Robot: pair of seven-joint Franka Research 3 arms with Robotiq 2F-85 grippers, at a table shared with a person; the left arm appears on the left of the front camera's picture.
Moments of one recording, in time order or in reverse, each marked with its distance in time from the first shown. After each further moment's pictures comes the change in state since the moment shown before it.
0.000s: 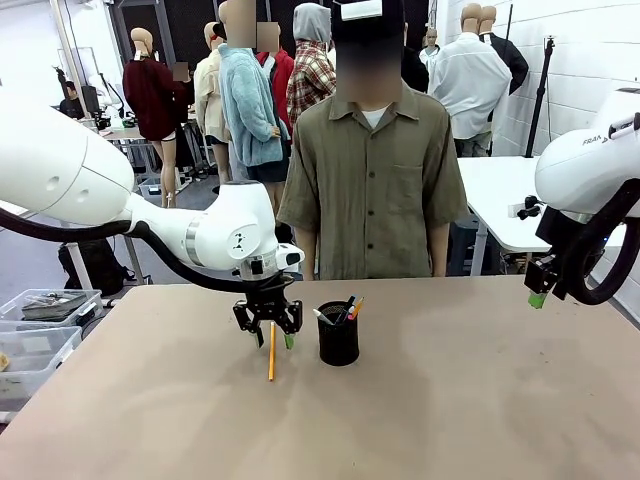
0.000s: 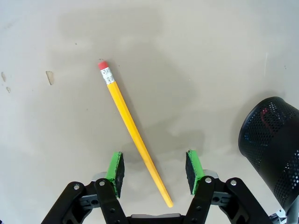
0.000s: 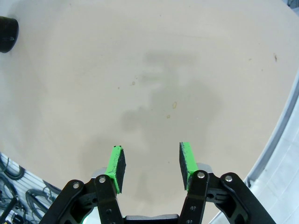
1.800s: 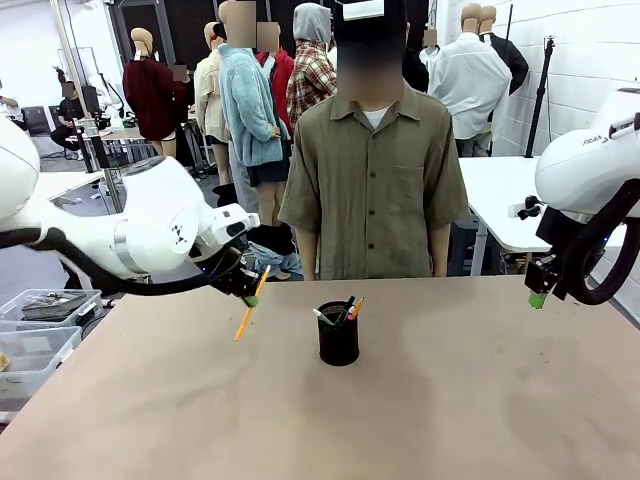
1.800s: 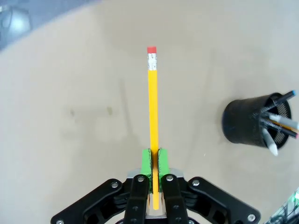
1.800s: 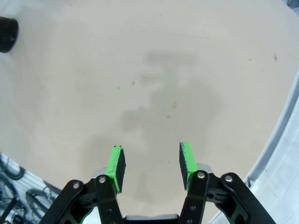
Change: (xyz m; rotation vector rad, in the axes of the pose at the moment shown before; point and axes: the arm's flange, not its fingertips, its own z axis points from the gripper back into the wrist) left arm -0.053 0.066 0.085 -0.117 -0.452 -0.193; right arm 0.000 0.000 0.000 0.000 0.000 -0.001
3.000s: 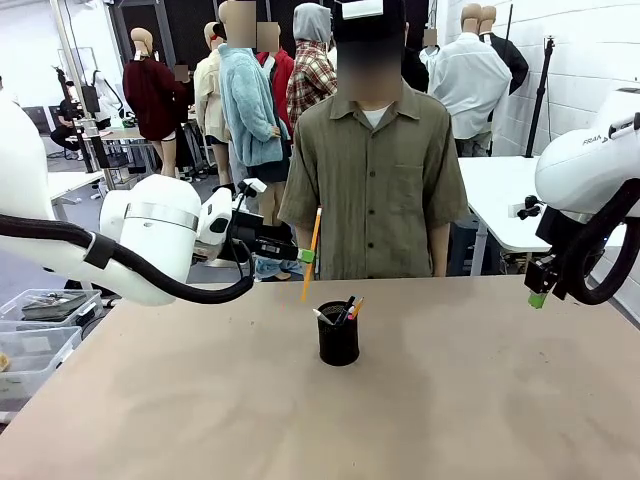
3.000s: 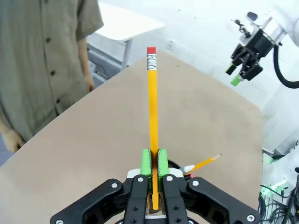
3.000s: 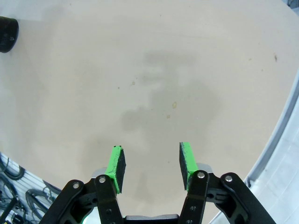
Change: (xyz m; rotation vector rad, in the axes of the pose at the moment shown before) left arm 0.014 -0.041 0.011 -0.540 -0.535 -0.387; right arm 0.000 0.000 0.000 0.000 0.000 0.000
